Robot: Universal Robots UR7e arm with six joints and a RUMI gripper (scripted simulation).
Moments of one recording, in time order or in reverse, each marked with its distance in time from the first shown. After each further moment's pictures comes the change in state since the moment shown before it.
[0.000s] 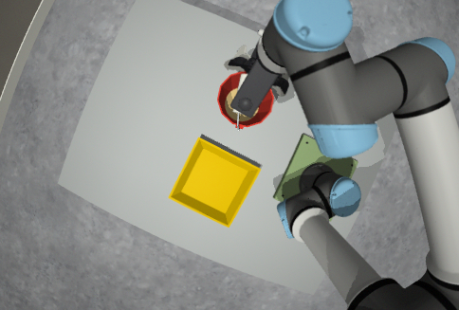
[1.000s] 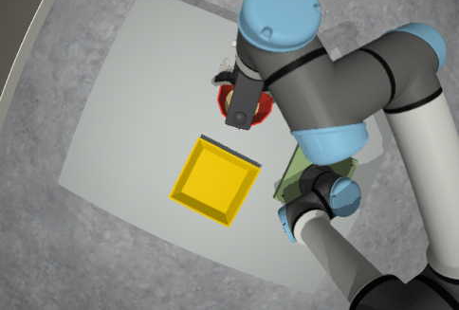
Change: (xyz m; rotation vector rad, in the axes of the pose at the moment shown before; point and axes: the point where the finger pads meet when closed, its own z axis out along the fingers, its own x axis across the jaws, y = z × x) arm 0.009 -0.032 -0.011 0.035 -0.054 -0.241
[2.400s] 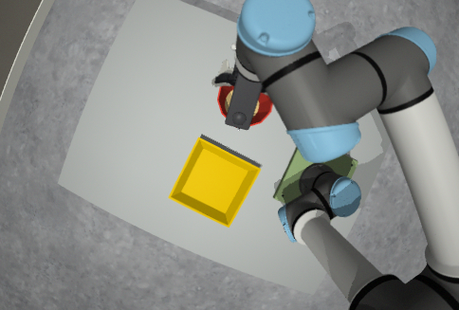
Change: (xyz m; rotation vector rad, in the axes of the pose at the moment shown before) arm 0.000 0.000 0.014 0.001 -0.001 0.001
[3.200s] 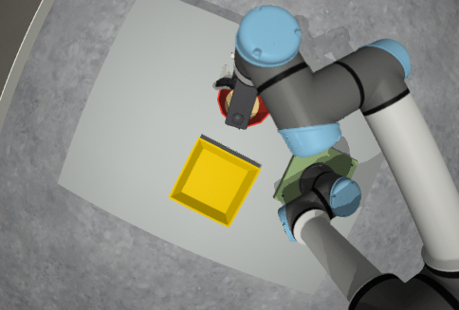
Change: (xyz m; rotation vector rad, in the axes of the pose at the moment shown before) arm 0.000 0.001 0.045 0.000 0.000 0.000
